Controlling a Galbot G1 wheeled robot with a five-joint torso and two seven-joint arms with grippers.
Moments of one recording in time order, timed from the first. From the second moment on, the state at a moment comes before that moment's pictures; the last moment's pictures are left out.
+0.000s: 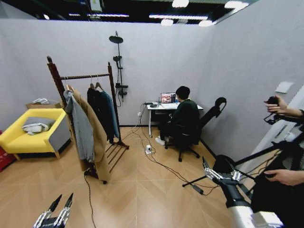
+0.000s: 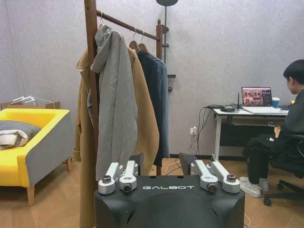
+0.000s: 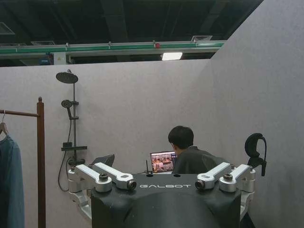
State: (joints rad) left arm 2.02 -1.40 -0.95 -2.42 -0.44 0.00 0.09; right arm -1.77 1.16 0.78 2.40 0.50 0.16 0.25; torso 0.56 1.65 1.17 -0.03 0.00
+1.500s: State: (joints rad) left arm 2.02 -1.40 -0.95 -2.42 -0.44 0.00 0.09; right arm -1.77 1.16 0.78 2.40 0.50 0.16 0.25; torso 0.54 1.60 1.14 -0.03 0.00
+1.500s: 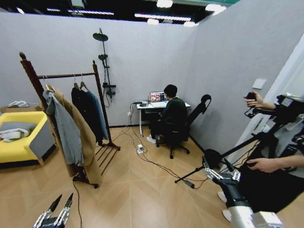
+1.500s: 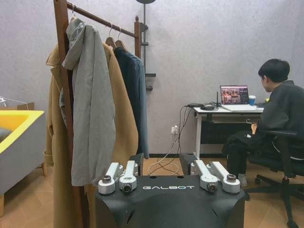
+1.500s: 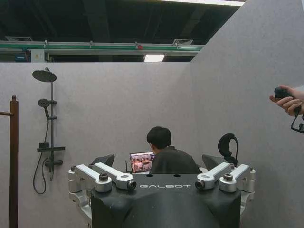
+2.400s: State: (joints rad) left arm 2.02 -1.40 -0.95 -2.42 -0.44 0.00 0.09; right arm -1.77 1.16 0.78 2.40 0.50 0.16 0.25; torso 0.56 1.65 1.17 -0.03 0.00
